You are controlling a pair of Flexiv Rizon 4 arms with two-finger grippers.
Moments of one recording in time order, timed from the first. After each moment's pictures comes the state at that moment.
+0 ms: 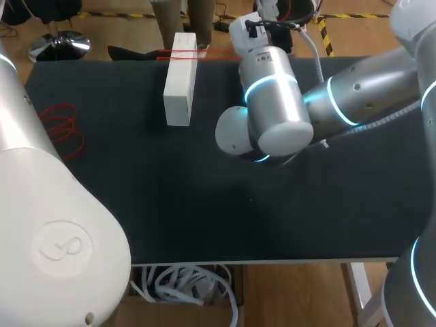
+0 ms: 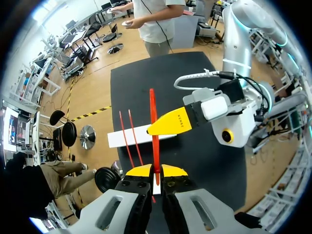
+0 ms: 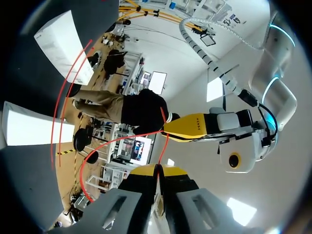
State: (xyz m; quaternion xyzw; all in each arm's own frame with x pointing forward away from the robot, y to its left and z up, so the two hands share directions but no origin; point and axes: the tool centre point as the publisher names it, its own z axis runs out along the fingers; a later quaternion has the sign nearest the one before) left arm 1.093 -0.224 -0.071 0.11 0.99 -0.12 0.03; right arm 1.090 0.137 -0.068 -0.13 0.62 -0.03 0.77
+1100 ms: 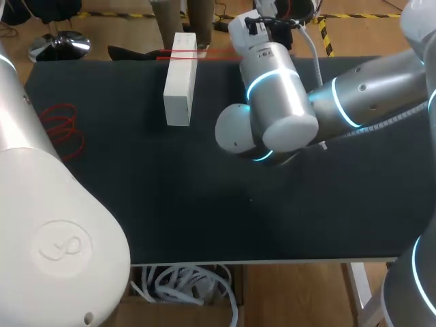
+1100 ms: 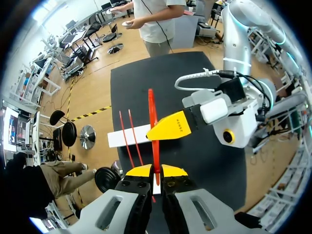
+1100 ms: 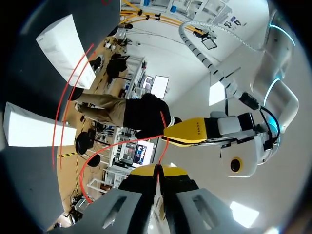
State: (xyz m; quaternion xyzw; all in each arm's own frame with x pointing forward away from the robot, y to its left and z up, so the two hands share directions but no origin) left arm 1.093 -0.223 -0.071 0.11 0.99 -0.12 0.03; right arm 1.092 0.144 -0.068 -0.15 0.63 -0.02 0.76
